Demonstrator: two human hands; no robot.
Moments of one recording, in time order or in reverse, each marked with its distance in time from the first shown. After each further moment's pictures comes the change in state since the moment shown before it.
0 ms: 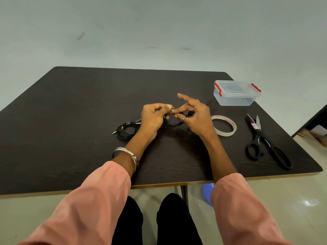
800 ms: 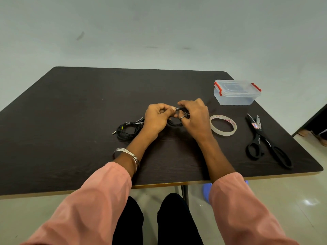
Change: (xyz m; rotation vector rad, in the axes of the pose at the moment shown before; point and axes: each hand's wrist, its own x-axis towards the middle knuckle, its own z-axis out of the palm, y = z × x) left_hand -0.006 0.003 0.003 0.211 -0.076 0.065; right_hand -0.002 0.004 0.011 -0.480 0.176 -0.143
